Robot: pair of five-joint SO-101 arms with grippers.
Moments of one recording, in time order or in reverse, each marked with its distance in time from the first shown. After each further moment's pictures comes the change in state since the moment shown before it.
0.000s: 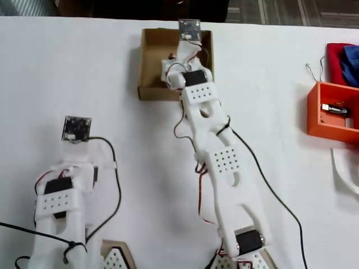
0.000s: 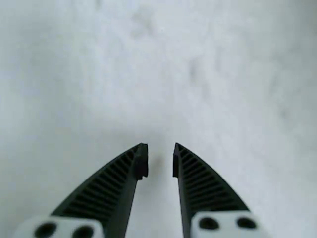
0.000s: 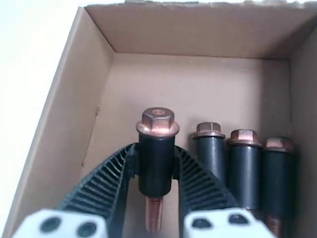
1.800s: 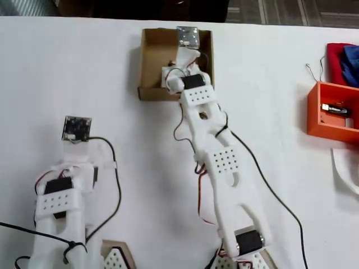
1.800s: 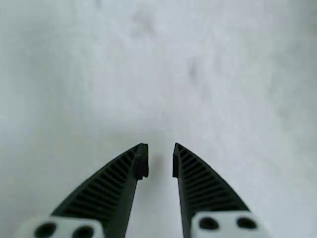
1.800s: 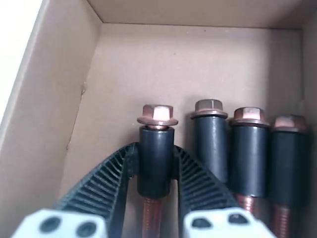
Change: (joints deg) left arm 0.0 0.0 0.0 0.0 0.0; right arm -0.2 2.2 3.3 -0.3 0.2
